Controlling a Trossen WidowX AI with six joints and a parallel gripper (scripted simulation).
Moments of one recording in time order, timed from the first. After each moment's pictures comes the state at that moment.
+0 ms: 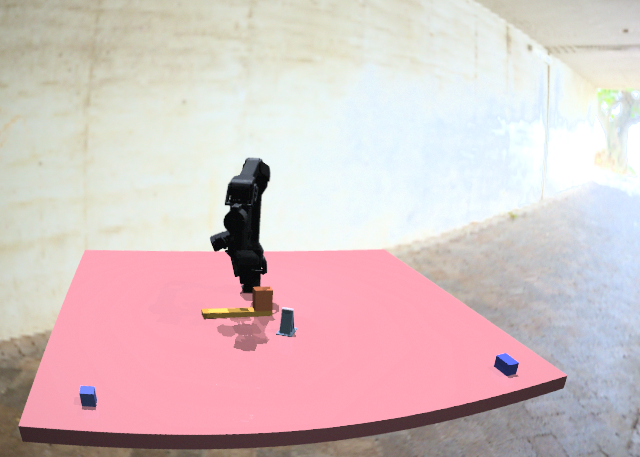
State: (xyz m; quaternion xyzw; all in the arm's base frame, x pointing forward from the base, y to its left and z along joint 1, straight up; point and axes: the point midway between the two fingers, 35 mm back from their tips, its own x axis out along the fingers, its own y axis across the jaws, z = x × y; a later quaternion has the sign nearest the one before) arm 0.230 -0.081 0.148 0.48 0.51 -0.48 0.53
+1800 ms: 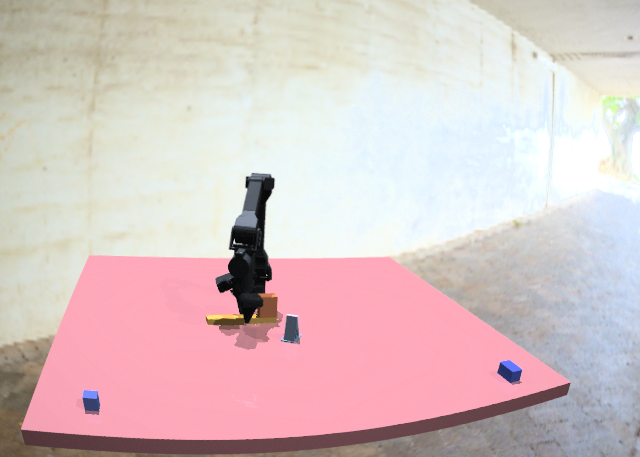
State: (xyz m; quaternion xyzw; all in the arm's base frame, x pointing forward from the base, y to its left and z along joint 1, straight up) arm 0.226 -0.079 0.046 0.48 0.51 -0.48 0.53
